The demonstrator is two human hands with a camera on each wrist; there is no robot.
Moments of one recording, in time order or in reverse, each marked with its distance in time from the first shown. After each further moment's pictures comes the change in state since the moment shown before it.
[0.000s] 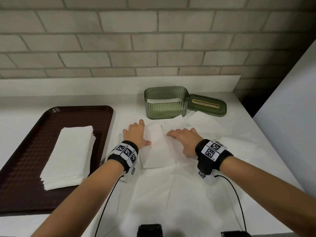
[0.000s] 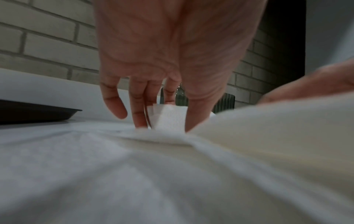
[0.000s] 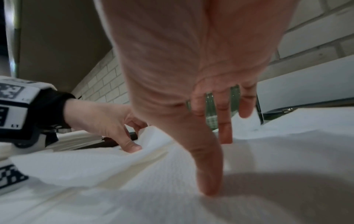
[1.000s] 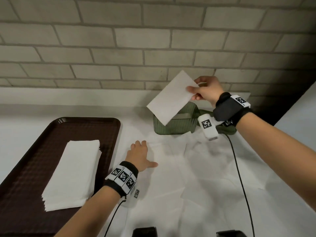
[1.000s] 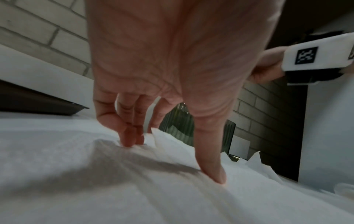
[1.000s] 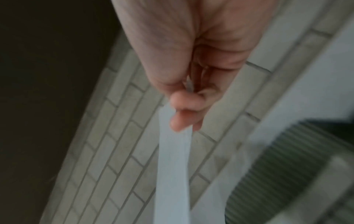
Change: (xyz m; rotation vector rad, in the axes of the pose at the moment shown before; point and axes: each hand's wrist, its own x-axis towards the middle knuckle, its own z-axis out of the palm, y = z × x) left_hand -0.010 -0.022 -0.004 -0.113 -0.118 0.019; right_hand 0.053 0.033 -0.171 1.118 0.672 0.082
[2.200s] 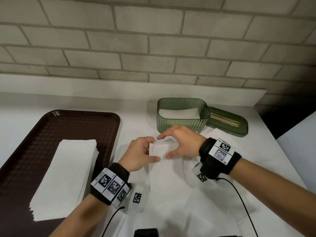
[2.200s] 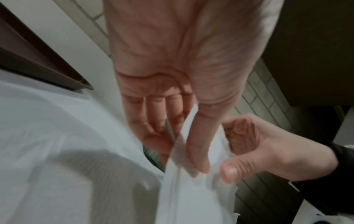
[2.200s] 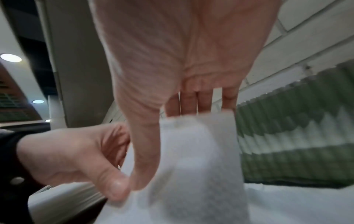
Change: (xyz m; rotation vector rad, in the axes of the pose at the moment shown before) left_hand 0.006 -0.008 -0.025 -0.786 0.006 0.196; right_hand -0.051 0.073 0.088 -0.862 -0.736 -0.362
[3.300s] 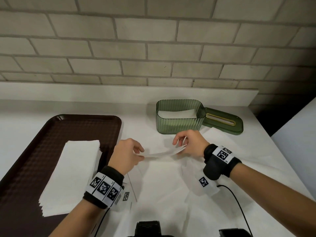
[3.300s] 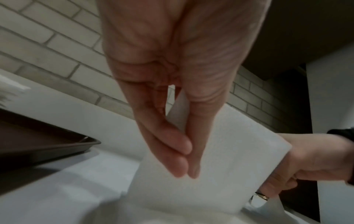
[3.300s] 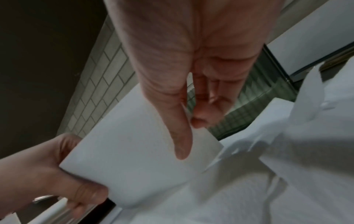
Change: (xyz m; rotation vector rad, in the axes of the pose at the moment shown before) left_hand -0.030 0.001 -0.022 0.422 0.218 -0.089; right_hand -0.027 0.017 0.025 0.343 0.207 0.291
